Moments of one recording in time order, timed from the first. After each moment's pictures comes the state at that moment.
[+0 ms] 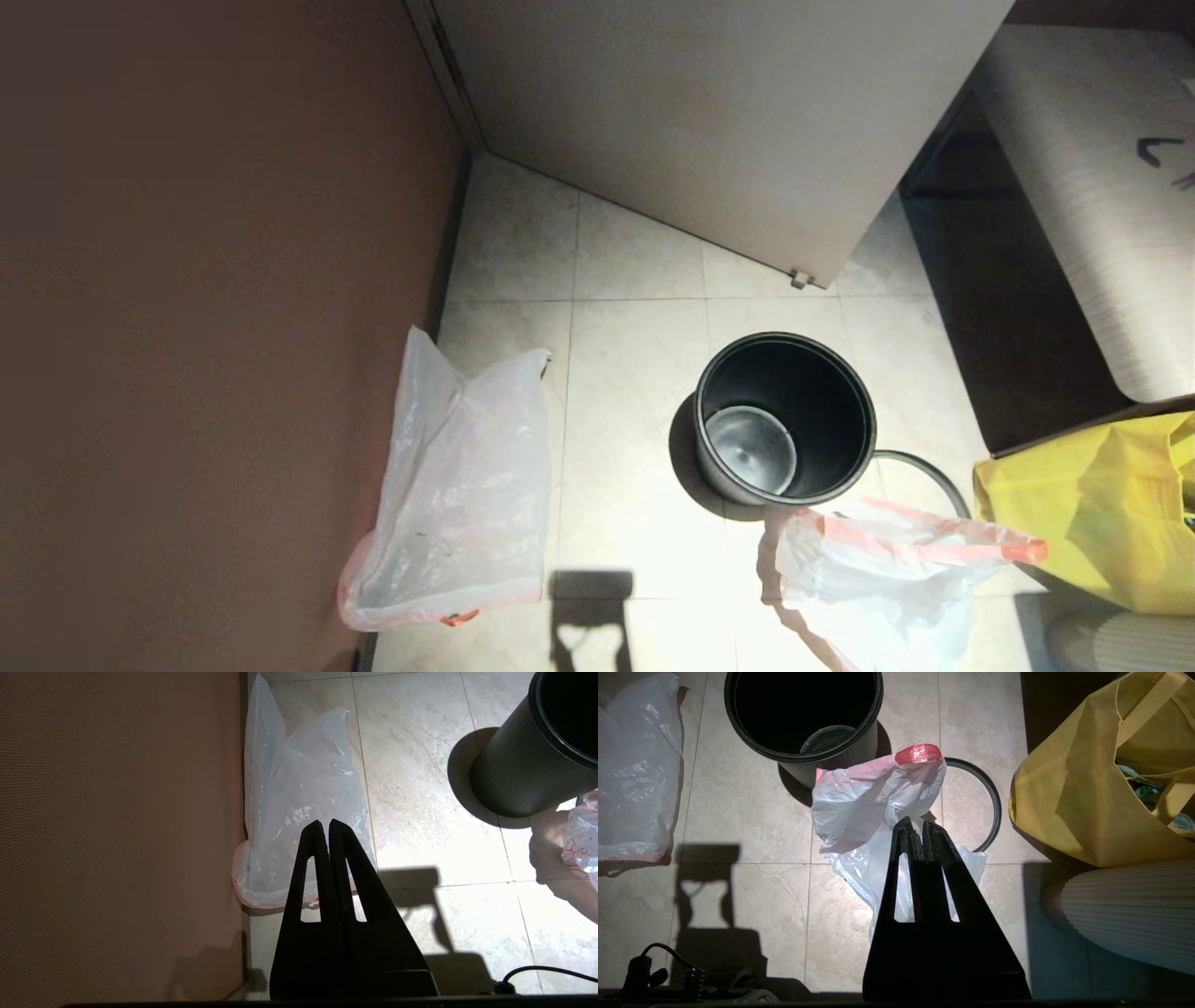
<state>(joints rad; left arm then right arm) 0.01 0.00 0.00 0.00 -0.02 0.06 0.01 0.00 -0.03 0.08 -0.01 0.00</state>
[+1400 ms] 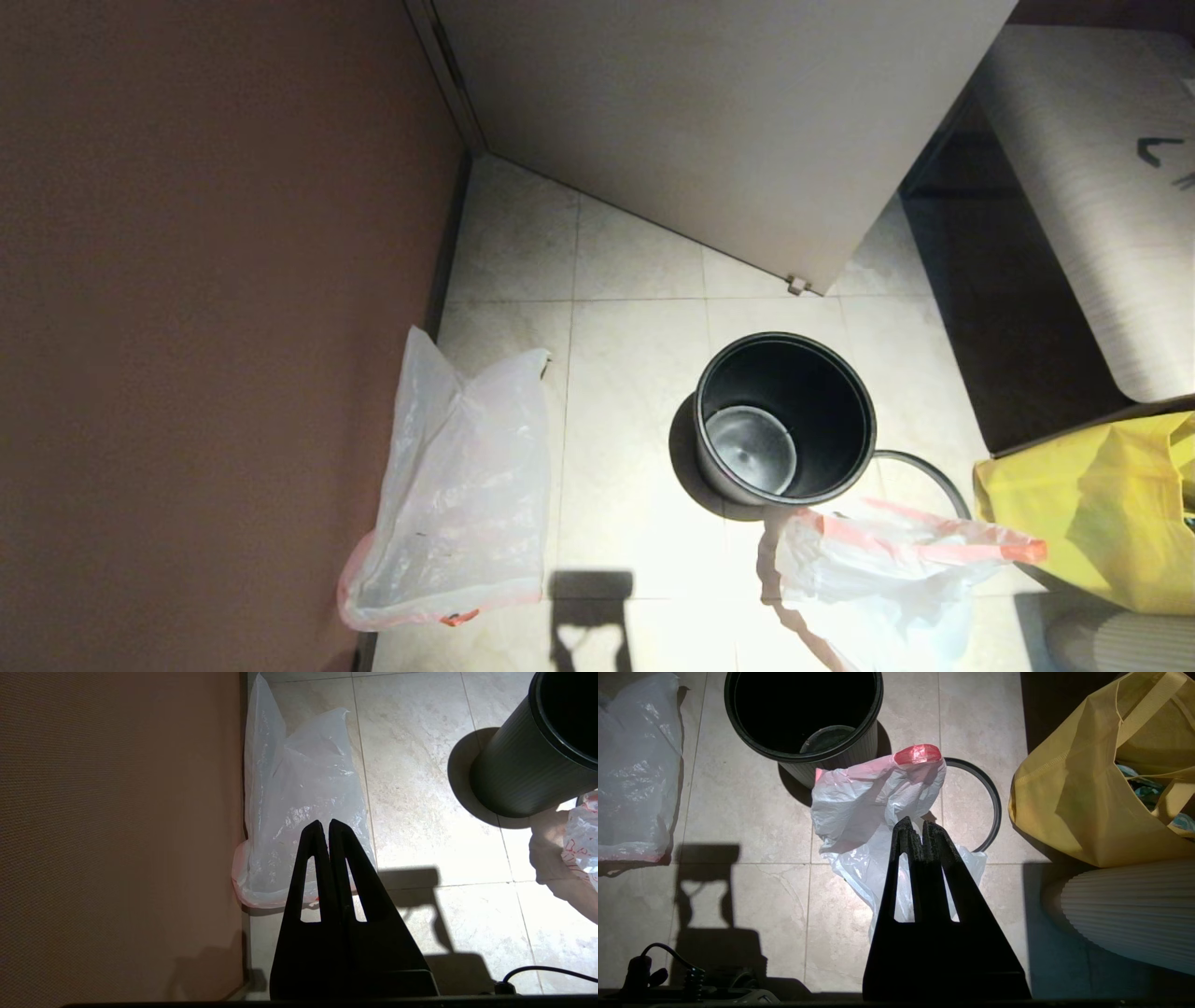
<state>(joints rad) 0.01 0.00 0.00 0.00 -0.02 0.06 0.01 0.00 -0.03 0.08 -0.01 0.00</state>
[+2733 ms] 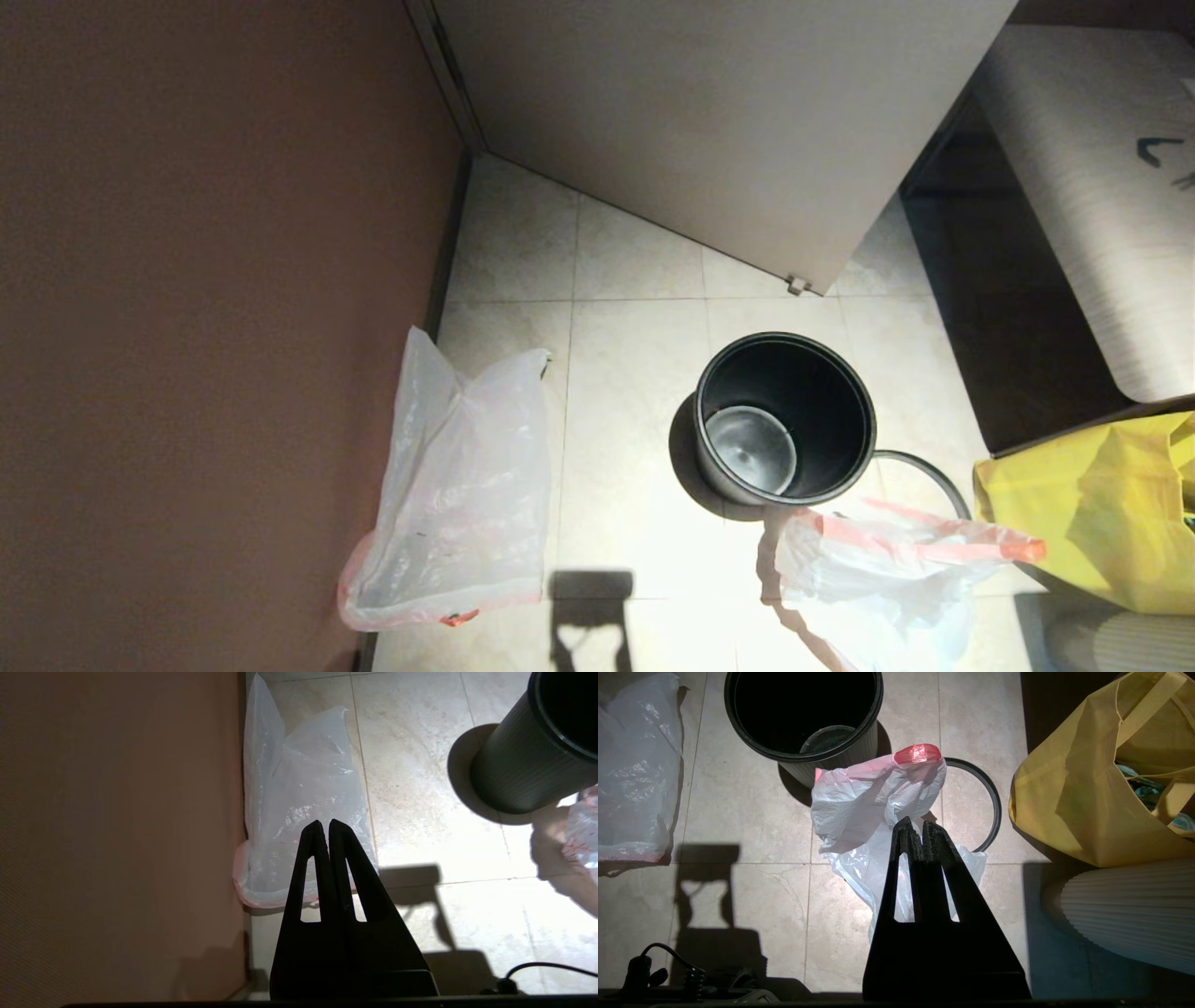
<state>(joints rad) 0.01 0.00 0.00 0.01 -0.03 0.07 0.01 0.00 -0.03 0.08 -0.01 0.00</state>
